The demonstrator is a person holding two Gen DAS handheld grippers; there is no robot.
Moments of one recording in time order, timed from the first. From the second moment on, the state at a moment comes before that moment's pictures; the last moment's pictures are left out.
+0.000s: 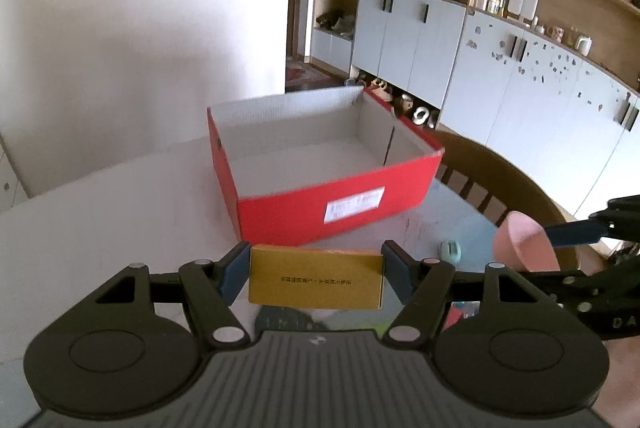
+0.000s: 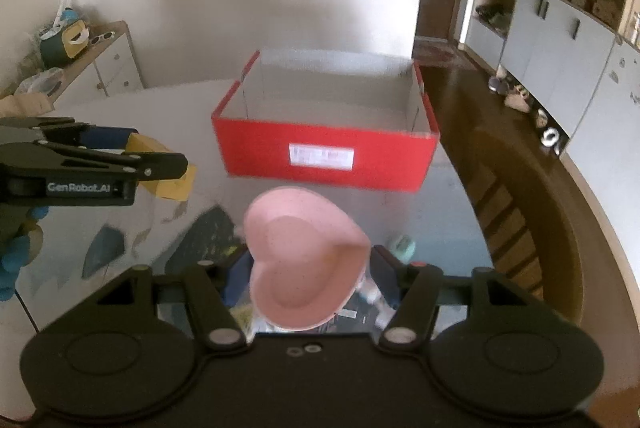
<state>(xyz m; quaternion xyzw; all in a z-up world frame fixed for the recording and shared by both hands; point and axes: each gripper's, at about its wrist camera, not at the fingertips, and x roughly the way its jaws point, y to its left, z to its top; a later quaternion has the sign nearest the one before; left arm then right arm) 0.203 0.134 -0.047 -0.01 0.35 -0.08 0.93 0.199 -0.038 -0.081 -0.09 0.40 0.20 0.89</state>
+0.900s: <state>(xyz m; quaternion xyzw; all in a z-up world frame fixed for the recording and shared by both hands) 0.400 0.108 -0.053 0.02 0.38 0.00 0.93 0.389 -0.014 -0.095 -0.14 0.40 0.24 0.87</state>
